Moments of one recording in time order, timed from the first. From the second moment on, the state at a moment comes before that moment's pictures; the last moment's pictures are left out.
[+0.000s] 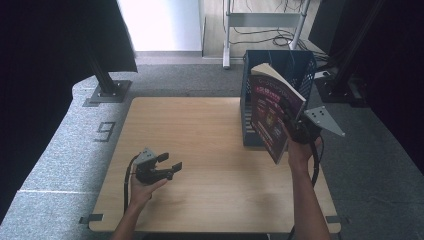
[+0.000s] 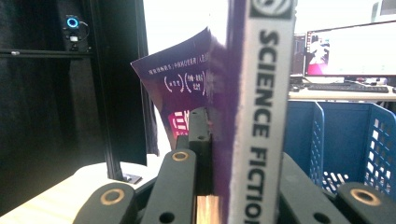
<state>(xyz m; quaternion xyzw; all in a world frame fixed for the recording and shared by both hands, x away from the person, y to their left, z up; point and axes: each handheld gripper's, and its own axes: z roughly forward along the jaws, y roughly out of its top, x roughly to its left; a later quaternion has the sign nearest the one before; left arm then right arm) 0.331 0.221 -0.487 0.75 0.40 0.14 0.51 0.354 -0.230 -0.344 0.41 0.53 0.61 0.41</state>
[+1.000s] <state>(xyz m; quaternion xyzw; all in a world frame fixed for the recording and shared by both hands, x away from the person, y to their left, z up) 0.331 0.226 -0.485 0.75 0.40 0.13 0.51 0.394 -0.216 -0.347 0.44 0.52 0.60 0.42</state>
